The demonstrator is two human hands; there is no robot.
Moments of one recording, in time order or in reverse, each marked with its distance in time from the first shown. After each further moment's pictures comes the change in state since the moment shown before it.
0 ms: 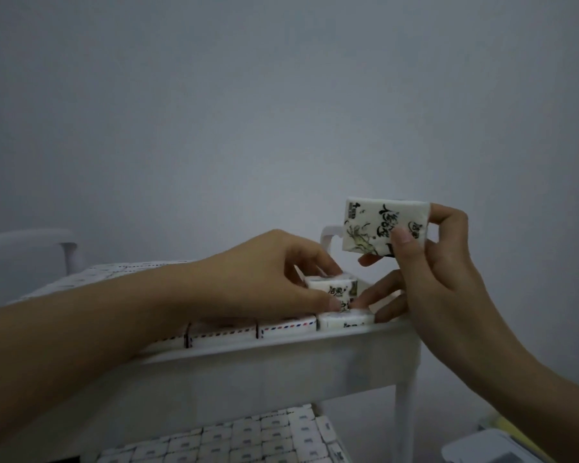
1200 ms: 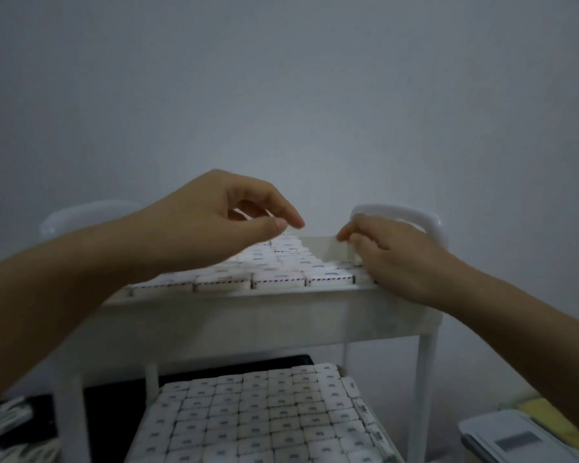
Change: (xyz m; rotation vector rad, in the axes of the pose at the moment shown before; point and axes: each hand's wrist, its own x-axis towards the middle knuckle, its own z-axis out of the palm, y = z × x) left_hand -0.091 0.008 -0.040 0.062 0.326 0.011; right_hand 0.020 -0.007 0.030 -0.789 -0.444 -0.013
